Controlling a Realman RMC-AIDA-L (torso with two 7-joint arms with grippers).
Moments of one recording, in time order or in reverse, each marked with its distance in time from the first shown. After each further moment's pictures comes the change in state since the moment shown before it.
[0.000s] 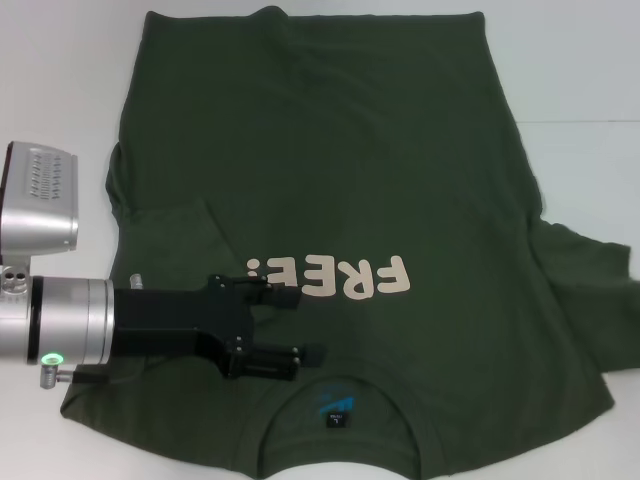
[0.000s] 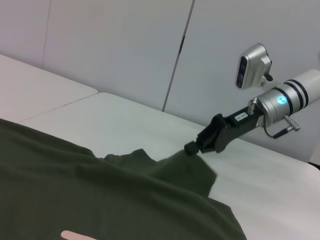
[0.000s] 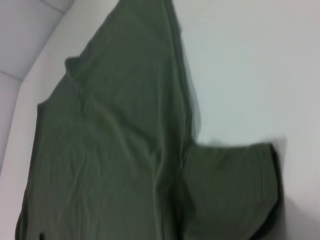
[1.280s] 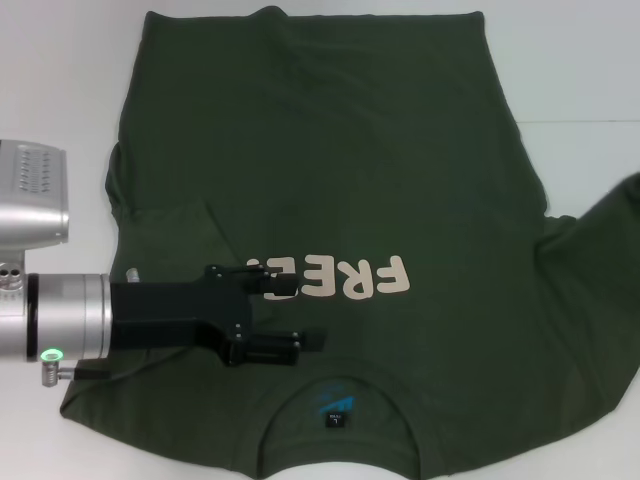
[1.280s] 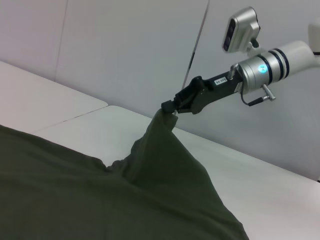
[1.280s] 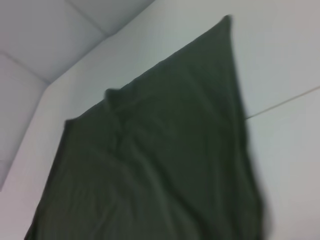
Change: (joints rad) left arm 0.008 -0.005 -0.017 -0.005 -0.032 -0.010 -0.009; right arm 0.204 -0.091 -0.013 -0.005 -0.051 0.039 0.000
